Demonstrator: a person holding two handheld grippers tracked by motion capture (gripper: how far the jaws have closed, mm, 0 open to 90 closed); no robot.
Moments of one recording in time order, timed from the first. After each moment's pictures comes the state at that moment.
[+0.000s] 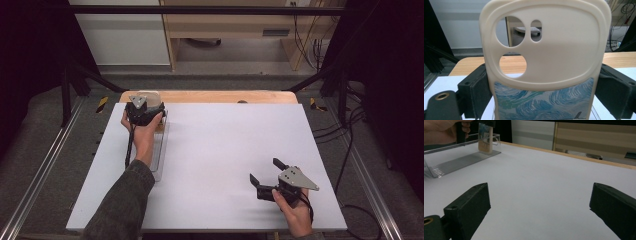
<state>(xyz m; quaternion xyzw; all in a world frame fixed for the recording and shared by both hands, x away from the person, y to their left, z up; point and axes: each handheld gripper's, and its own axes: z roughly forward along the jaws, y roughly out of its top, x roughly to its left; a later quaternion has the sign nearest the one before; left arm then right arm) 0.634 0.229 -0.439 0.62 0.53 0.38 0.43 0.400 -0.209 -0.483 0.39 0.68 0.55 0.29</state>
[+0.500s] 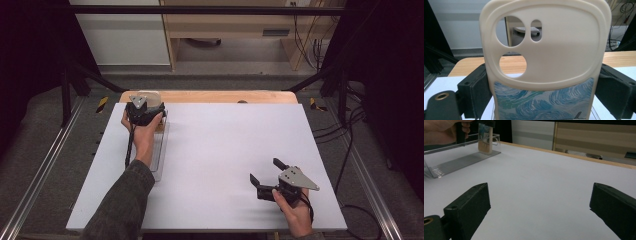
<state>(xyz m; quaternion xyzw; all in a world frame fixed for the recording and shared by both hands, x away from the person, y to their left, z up) 0.633 0.228 -0.439 0.62 0.53 0.38 0.43 0.400 -0.209 -0.483 0.40 0.68 0.55 0.29</state>
